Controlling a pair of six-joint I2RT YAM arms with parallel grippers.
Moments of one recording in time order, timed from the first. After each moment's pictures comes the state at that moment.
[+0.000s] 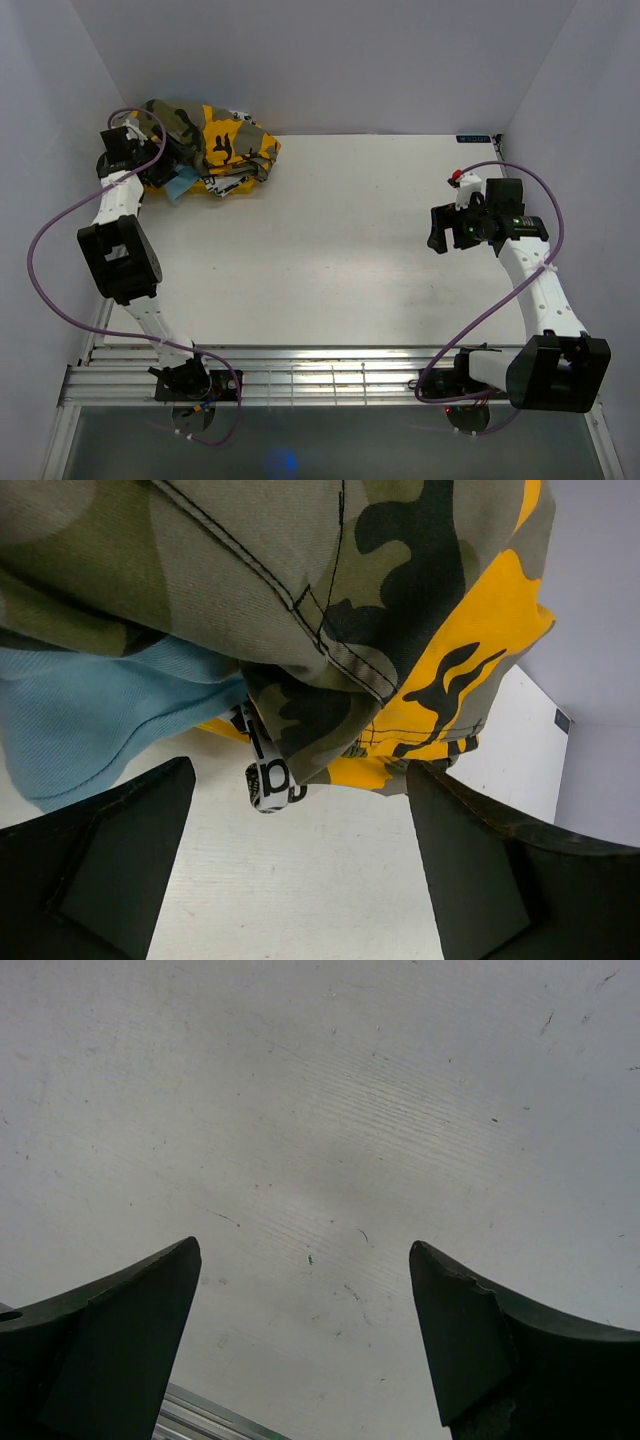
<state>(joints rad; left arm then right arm) 0.32 1.94 1.64 -0.30 0.50 -0.55 -0.02 1.19 1.02 -0.71 -0.38 -0.27</state>
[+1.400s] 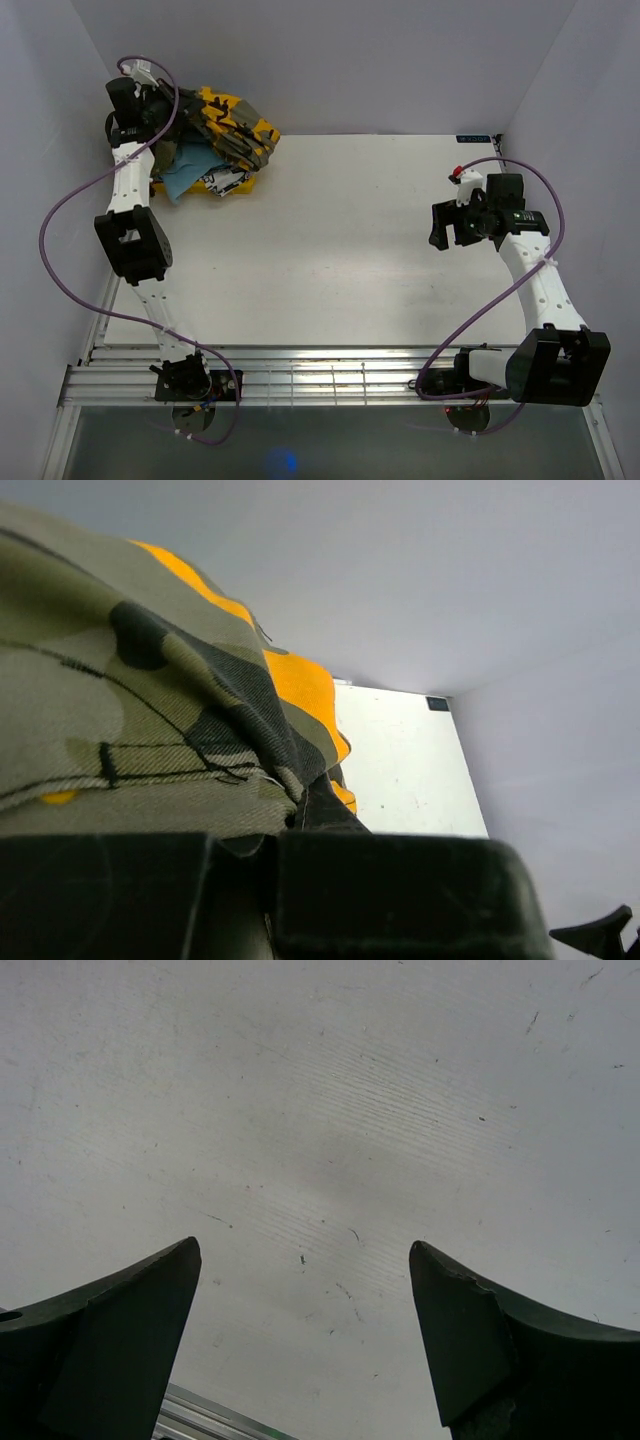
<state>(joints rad) 0.22 2.15 2.09 -0.14 0.70 -0.63 -0.02 1.22 1.06 -0.73 -0.36 -0.27</state>
